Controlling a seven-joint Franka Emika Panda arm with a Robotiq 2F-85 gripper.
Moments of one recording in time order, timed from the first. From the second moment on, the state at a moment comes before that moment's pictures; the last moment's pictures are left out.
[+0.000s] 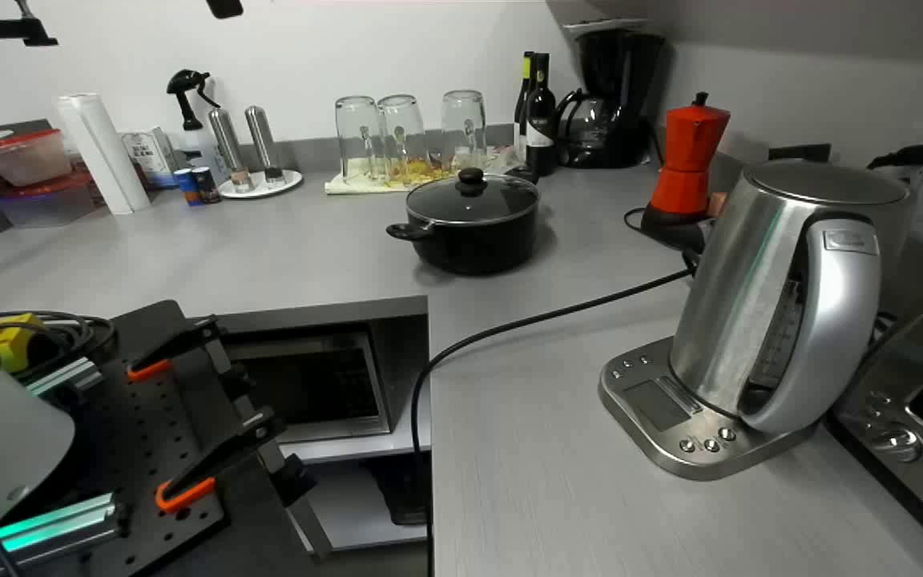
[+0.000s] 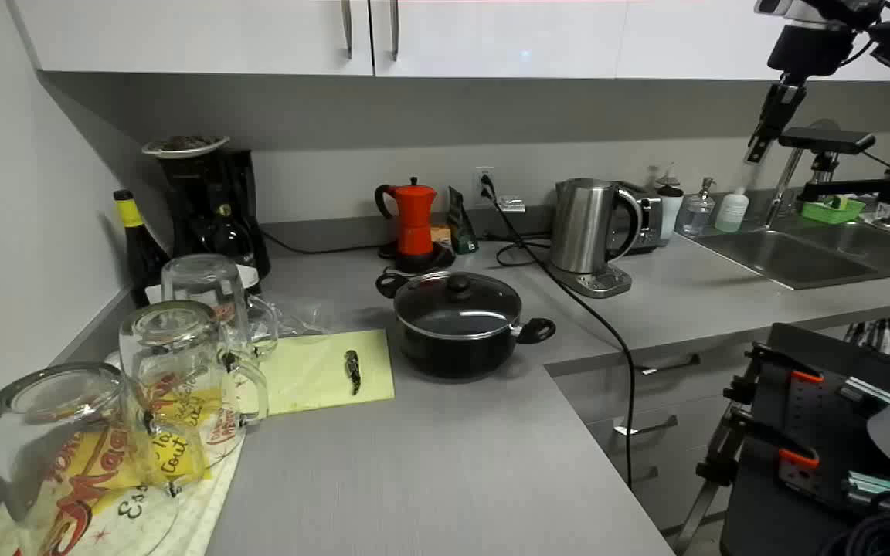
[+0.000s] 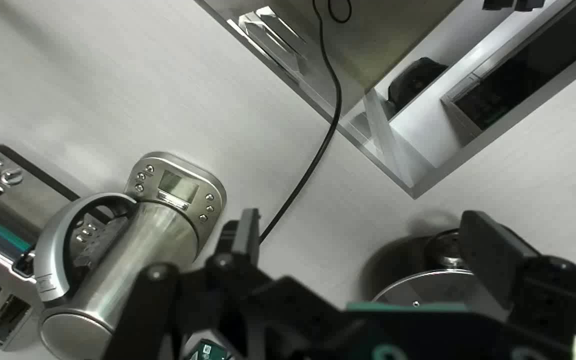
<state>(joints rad) -0.12 -0.96 -0.12 -2.78 -0.21 2.02 -0.21</state>
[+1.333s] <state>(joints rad) 0.01 -0.72 -0.12 -2.66 -0.21 2.13 -0.26</state>
